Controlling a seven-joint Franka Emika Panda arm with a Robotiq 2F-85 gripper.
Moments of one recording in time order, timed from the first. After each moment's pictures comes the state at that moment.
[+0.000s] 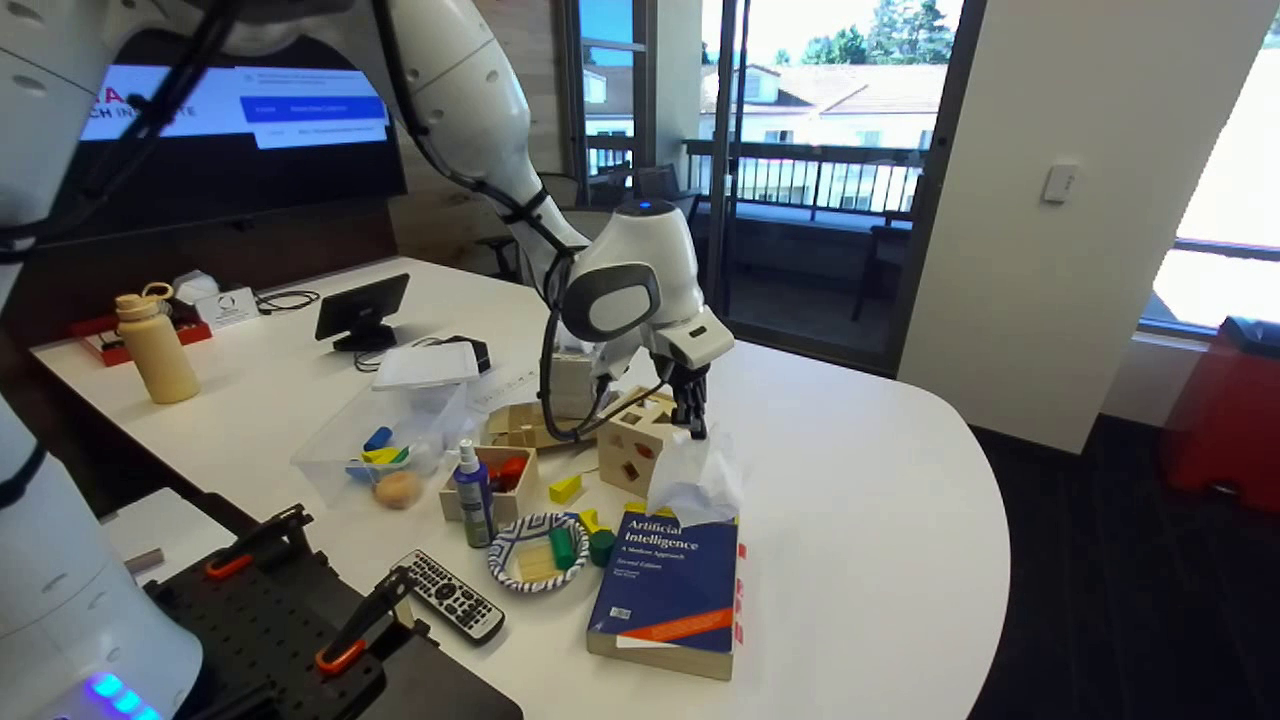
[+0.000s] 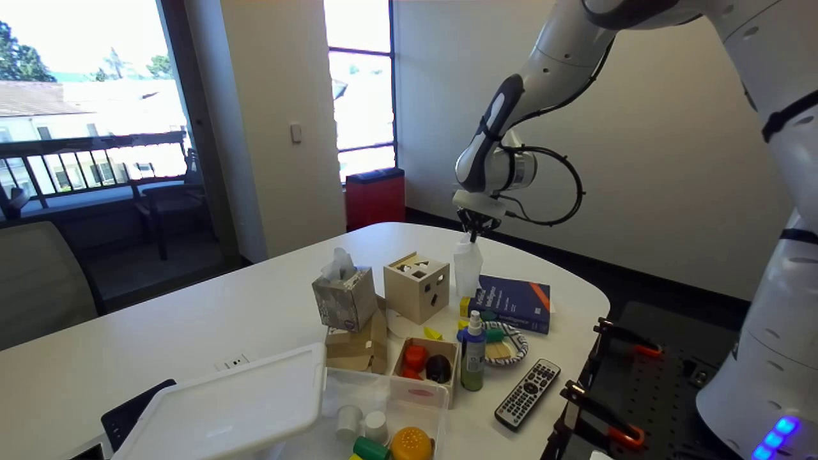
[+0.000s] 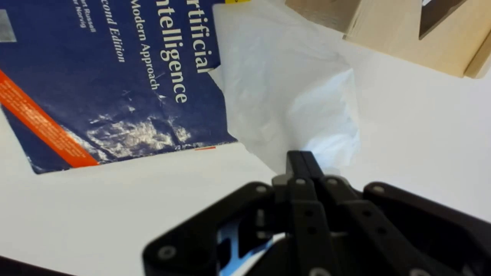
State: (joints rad) arm -0.25 0.60 -0.19 -2.03 0.27 2.90 0.67
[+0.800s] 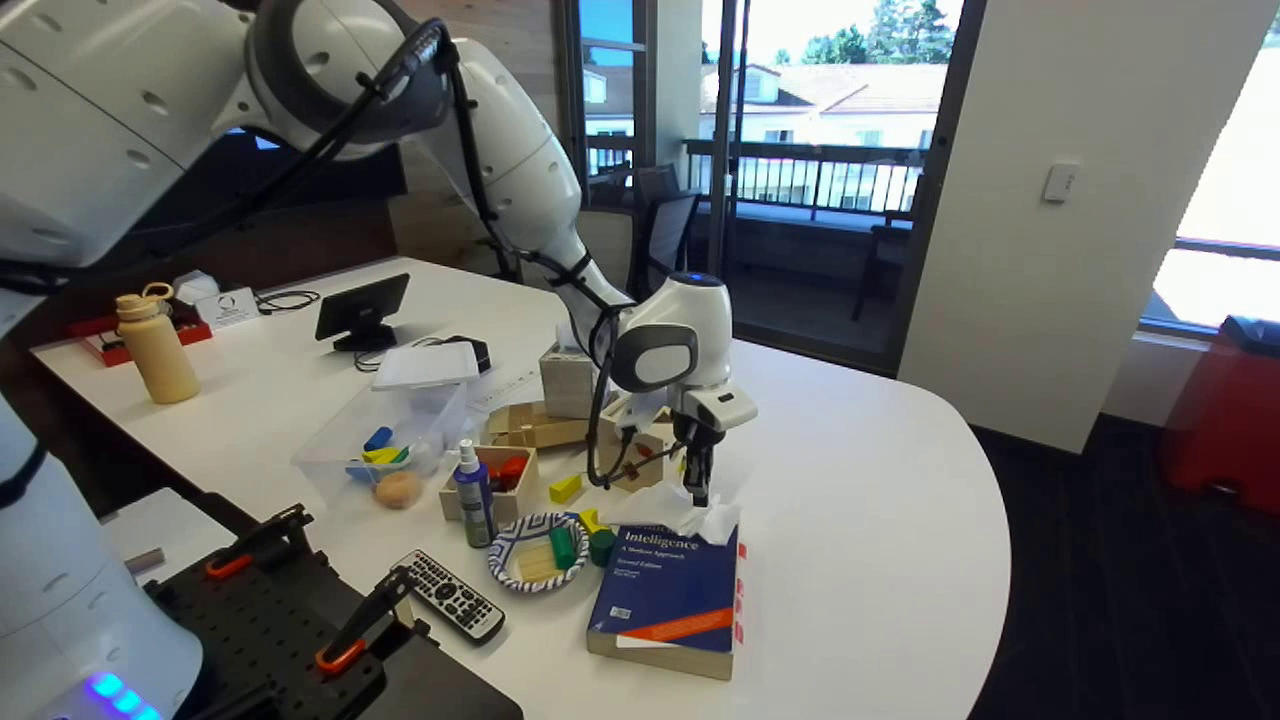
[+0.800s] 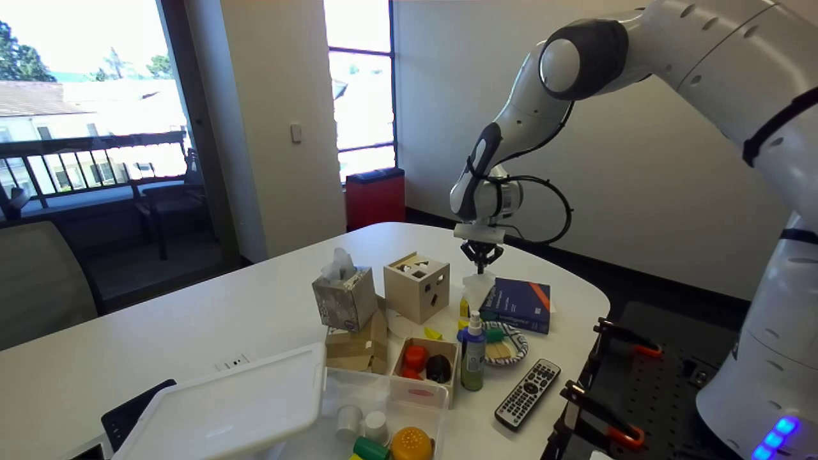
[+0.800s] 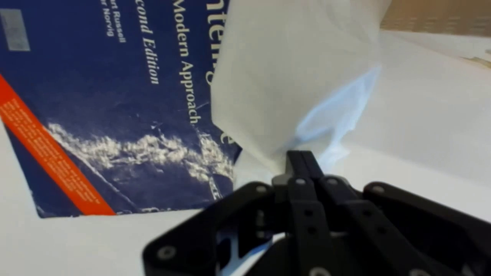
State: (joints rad) arm -0.24 0.89 -0.25 -1.76 0.28 2.67 0.65
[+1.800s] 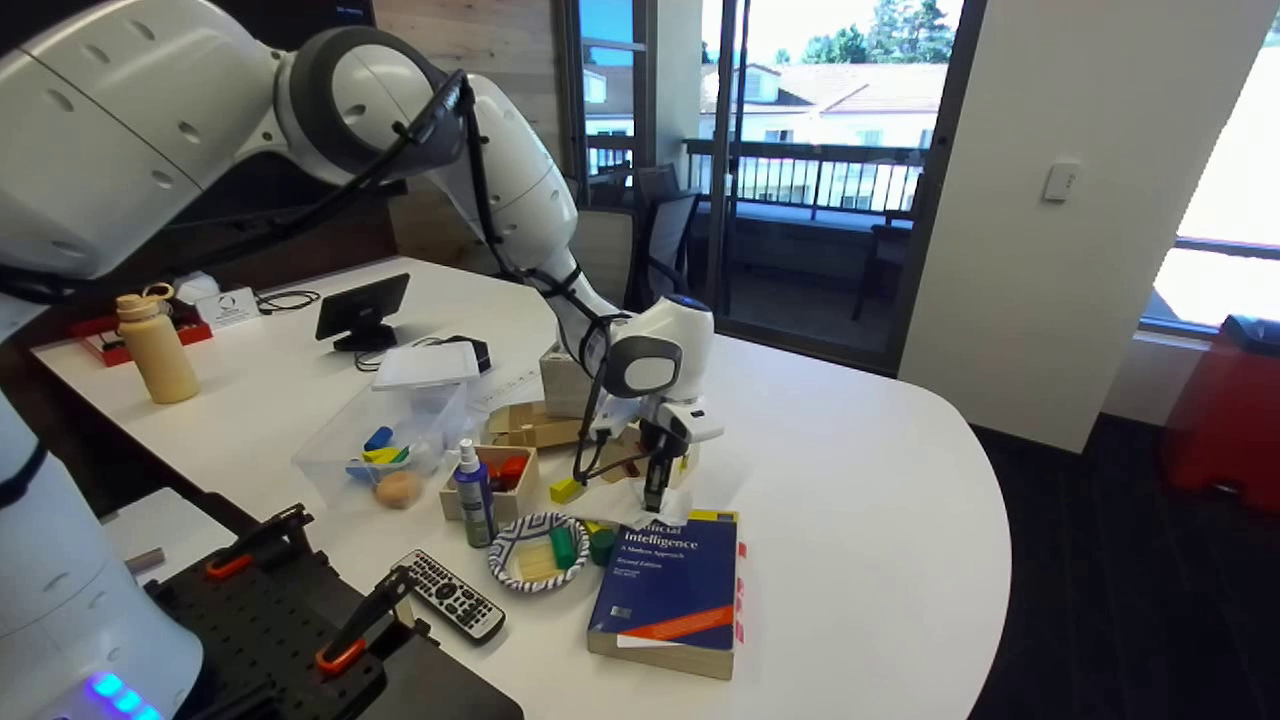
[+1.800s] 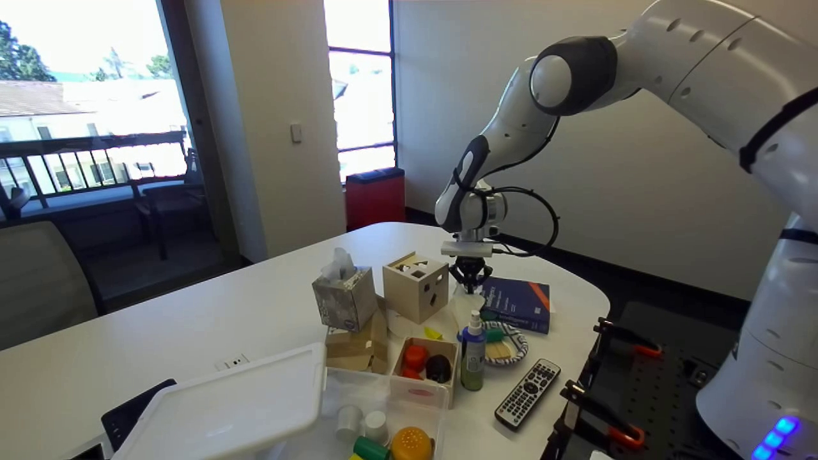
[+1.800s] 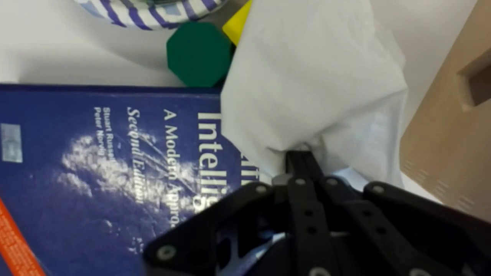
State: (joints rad) arm -0.23 0.97 -0.18 -1.68 0.28 2.49 0.65
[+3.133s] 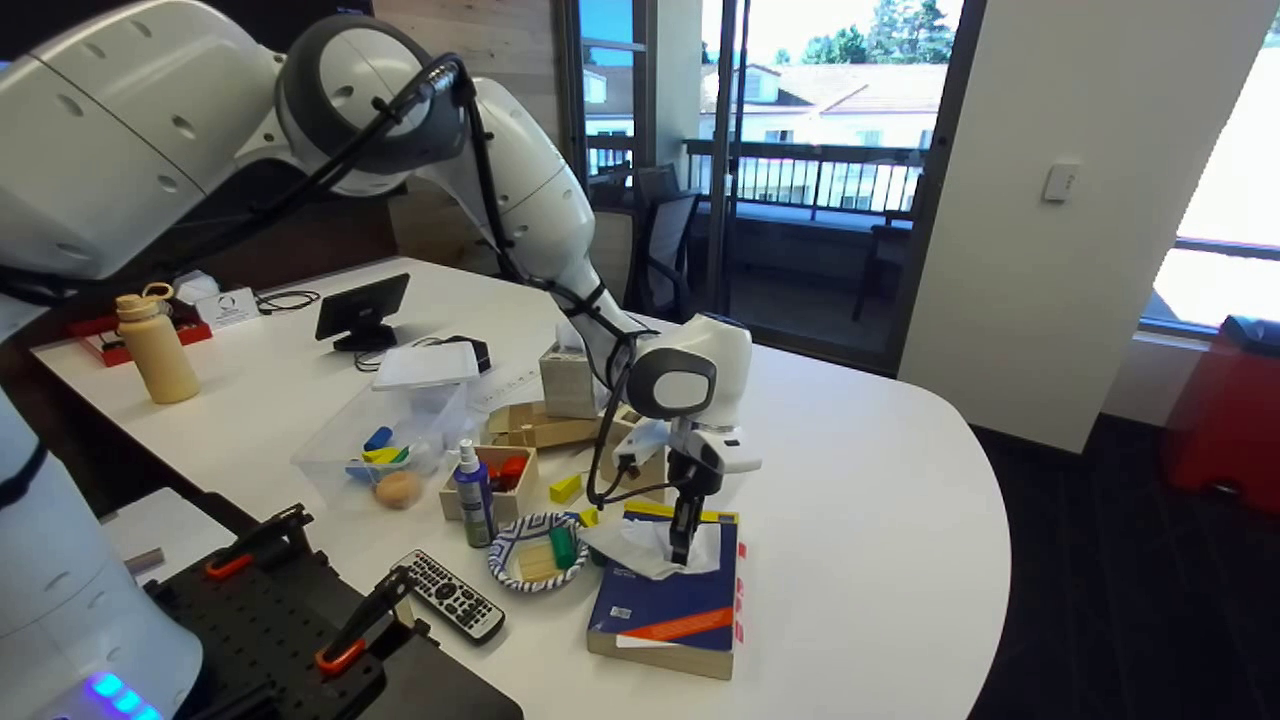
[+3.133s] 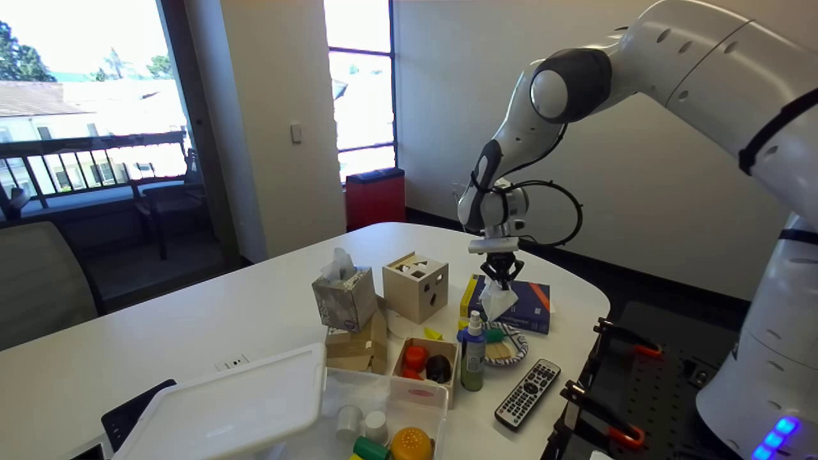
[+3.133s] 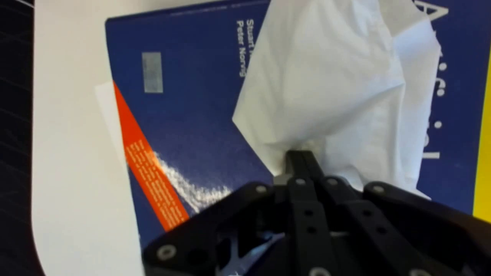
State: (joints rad) arm -0.22 0.98 -0.34 -1.69 0.26 2.39 0.67
